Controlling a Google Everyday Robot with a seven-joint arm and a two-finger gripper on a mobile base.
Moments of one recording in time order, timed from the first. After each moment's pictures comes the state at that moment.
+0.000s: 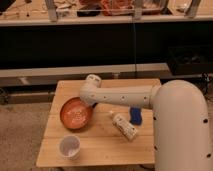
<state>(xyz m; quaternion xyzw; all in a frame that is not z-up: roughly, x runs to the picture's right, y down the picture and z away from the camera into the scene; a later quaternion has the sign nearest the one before) -0.098 0.095 0.890 -0.02 -0.19 -0.87 0.46</state>
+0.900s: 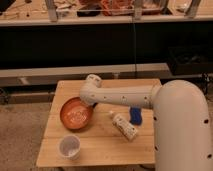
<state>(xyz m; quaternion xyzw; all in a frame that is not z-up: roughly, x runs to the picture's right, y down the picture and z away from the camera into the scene) -0.099 0.092 0.889 -0.01 -0.19 -0.88 0.44</state>
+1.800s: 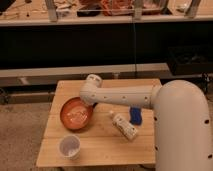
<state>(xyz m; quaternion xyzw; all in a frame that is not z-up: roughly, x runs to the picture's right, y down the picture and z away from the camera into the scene) -0.101 0.090 0.889 0.00 -0.19 -0.89 0.42</state>
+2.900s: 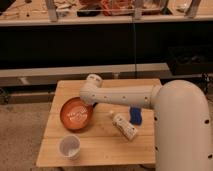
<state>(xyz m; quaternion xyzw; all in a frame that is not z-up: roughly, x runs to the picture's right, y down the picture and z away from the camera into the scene) -0.103 0.087 0.889 0.01 -0.19 -0.89 0.41</state>
